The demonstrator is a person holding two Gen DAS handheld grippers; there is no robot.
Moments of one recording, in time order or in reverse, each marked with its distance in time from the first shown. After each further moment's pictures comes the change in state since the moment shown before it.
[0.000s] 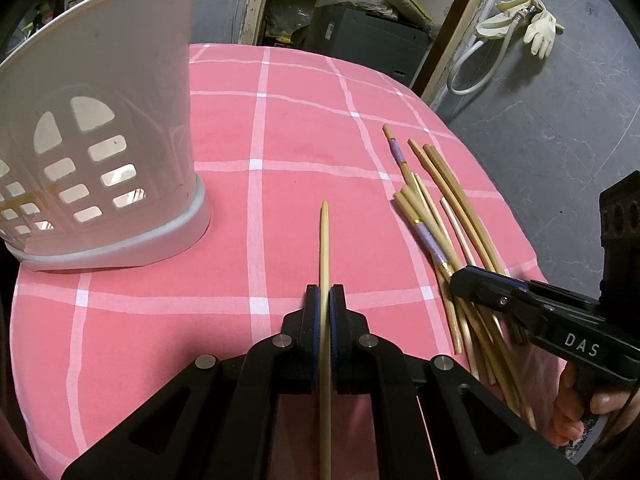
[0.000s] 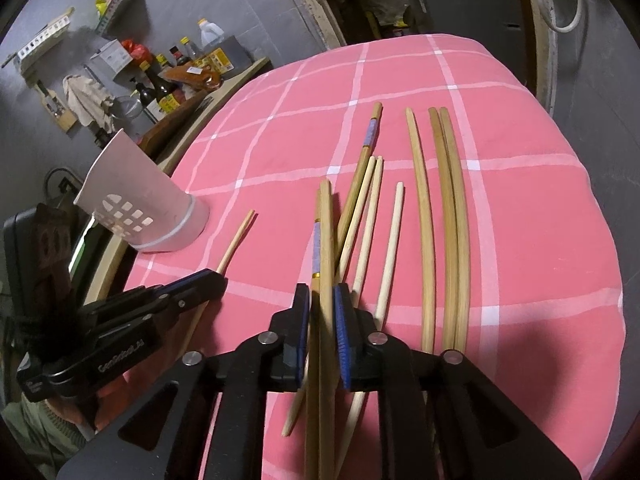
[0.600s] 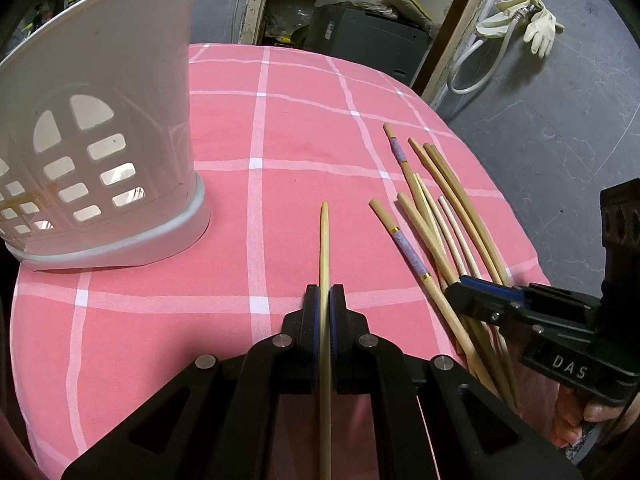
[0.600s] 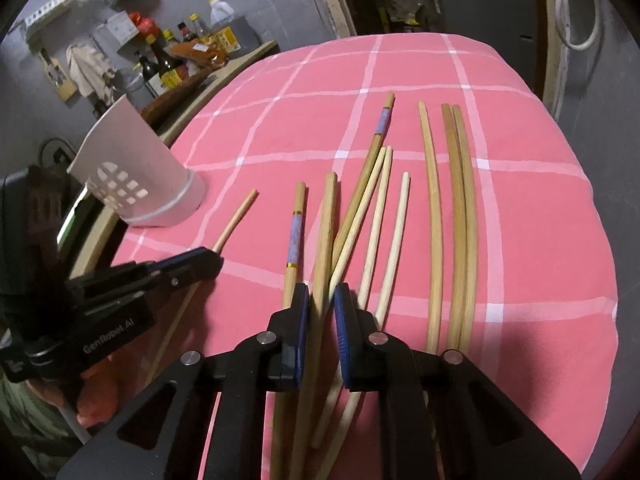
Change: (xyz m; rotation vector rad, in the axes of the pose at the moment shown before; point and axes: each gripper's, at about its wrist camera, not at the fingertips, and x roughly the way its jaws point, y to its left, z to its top) left arm 0.001 0.000 -0.001 0.003 0.002 0.002; right arm 0.007 0.012 -0.004 -0.093 0.047 -0.054
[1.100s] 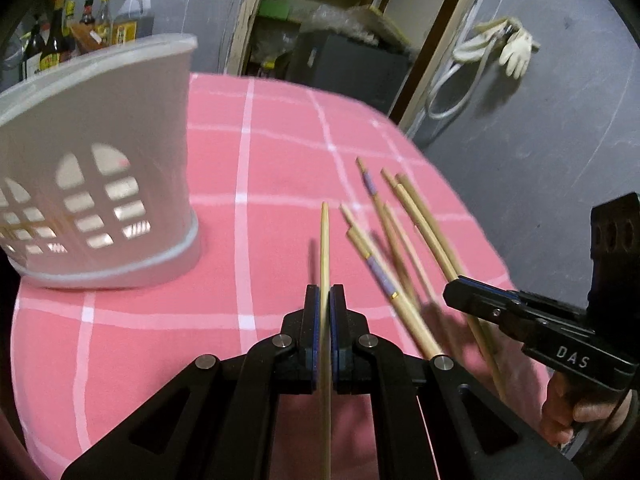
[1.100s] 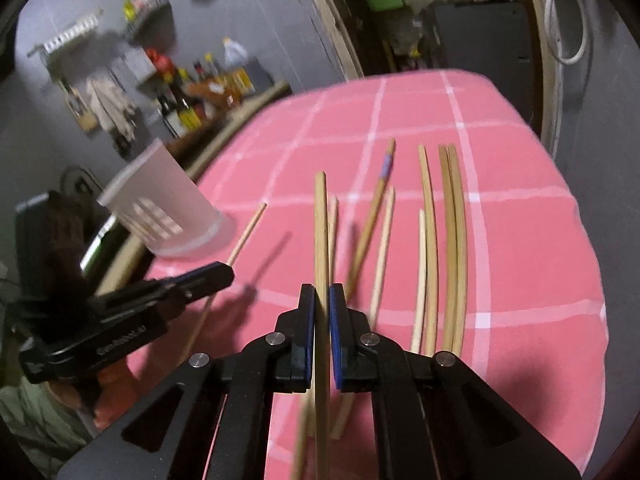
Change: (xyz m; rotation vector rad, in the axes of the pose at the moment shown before) left arm -0.027 -0.001 -0.004 0.018 -0.116 -0.079; right arm -0.035 0.000 -0.005 0.039 -0.175 0.075
